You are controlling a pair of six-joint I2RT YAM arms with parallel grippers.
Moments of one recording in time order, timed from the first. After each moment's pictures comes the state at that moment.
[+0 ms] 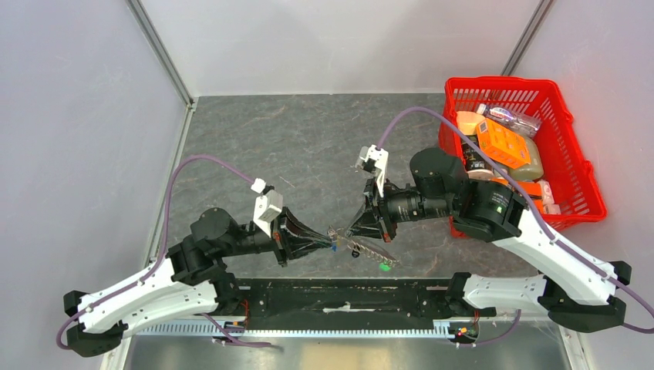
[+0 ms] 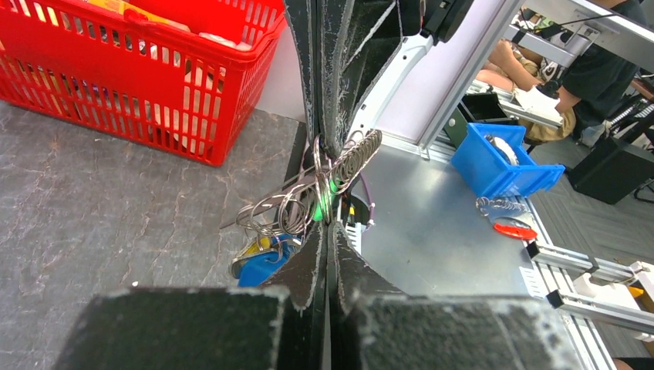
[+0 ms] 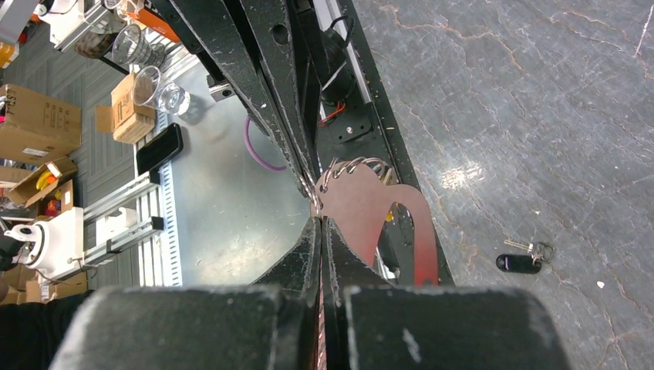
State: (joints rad) left arm -1.09 0.60 0.72 -0.02 0.38 -0.33; right arm 1.04 1.08 1.47 -0.80 -0.43 0.31
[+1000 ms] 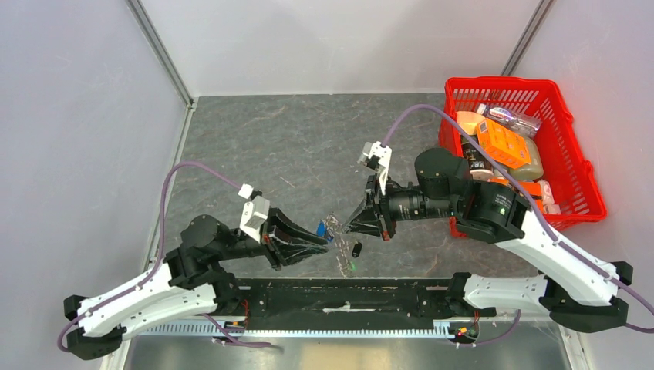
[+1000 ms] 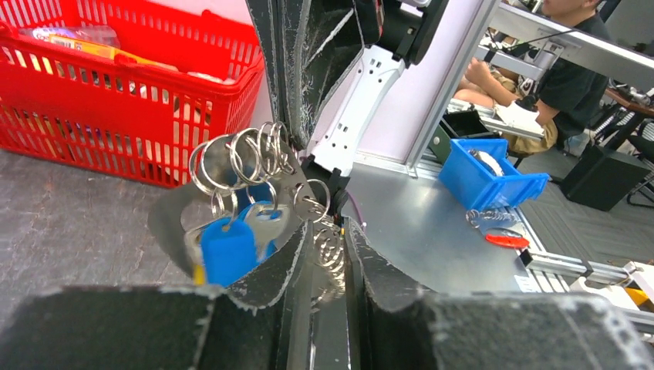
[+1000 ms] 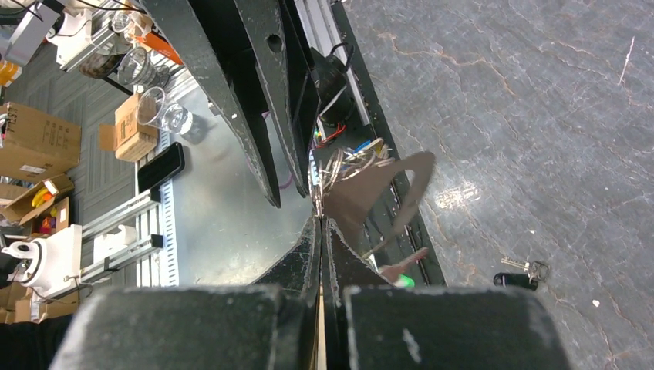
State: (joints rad) left arm -1.10 0.54 0.66 0.07 0.40 -0.34; right arm 1.05 1.07 1.47 -0.75 -0.40 0.32
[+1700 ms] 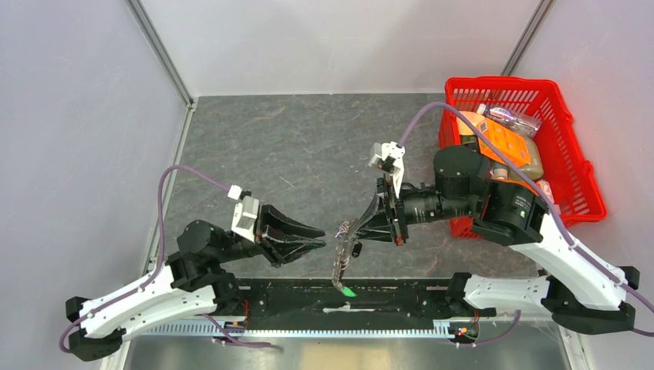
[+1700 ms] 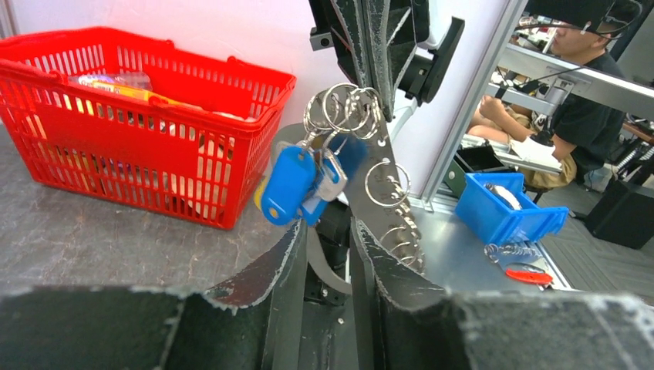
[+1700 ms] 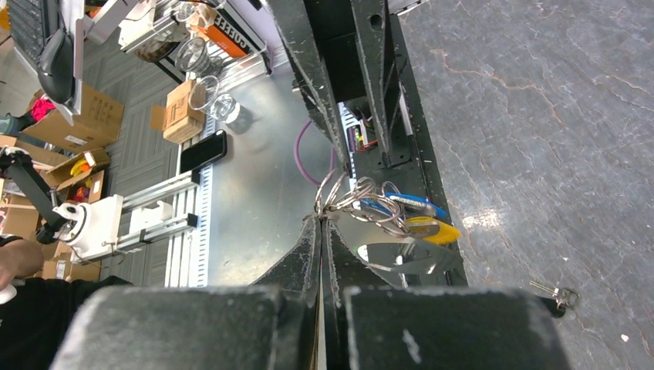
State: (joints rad) left arm -1.10 0.50 0.61 0.20 0.33 -0.34; right arm 1.06 1.05 1.53 -0.77 -0.52 0.31
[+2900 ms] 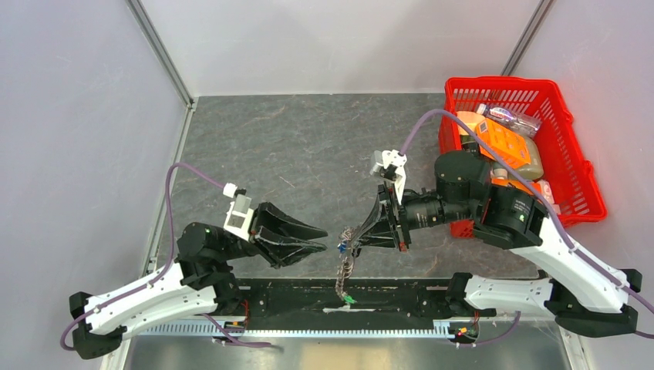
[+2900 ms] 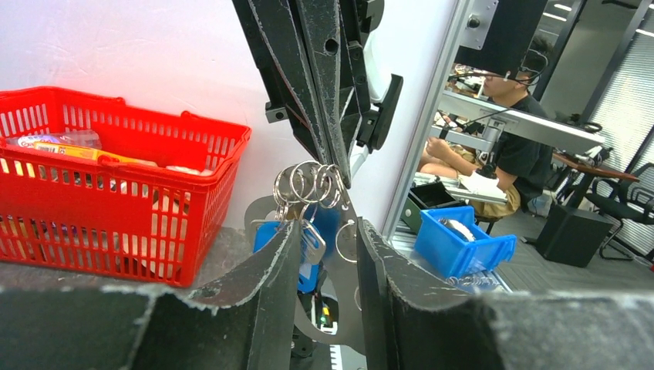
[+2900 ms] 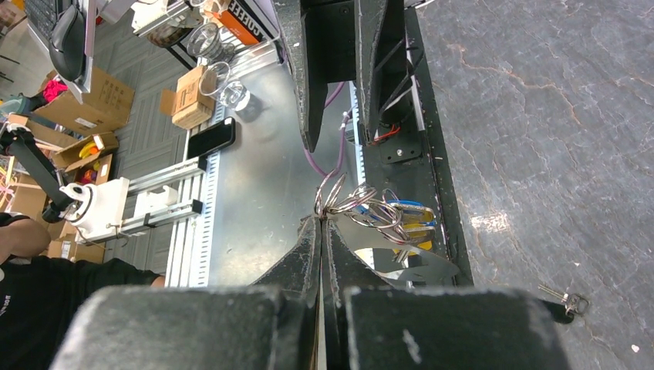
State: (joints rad) left arm -1.10 0.54 0.56 0.48 0.40 -0.44; right arm 1.06 1.01 1.47 -0.74 -0.58 0.30
